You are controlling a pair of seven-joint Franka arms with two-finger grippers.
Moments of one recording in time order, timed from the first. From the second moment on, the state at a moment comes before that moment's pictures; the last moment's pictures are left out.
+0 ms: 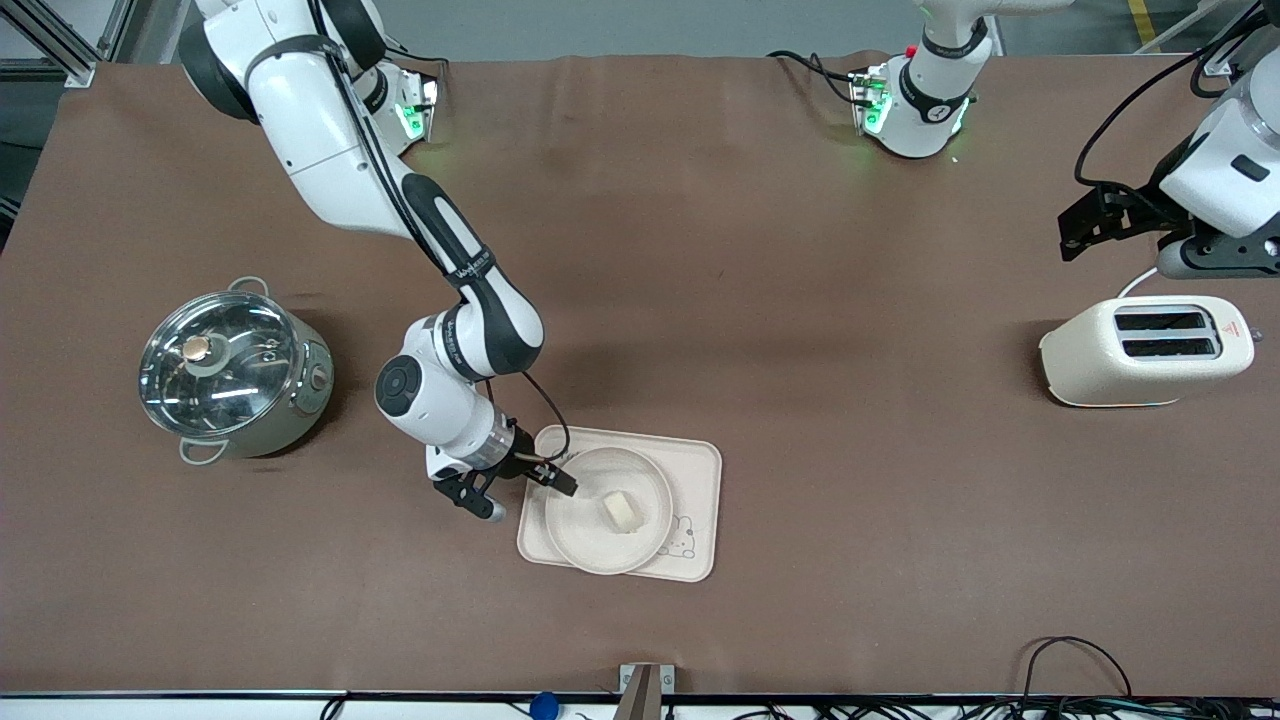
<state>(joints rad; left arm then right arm) -0.04 0.02 -0.10 -1.50 0.06 1.48 -0.10 0.42 0.85 0.05 -1.46 0.49 2.62 0.56</state>
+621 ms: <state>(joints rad) -0.05 0.02 -0.11 -1.50 0.06 1.48 -0.10 0.35 0.41 0.02 -1.75 0.48 2.53 0.51</state>
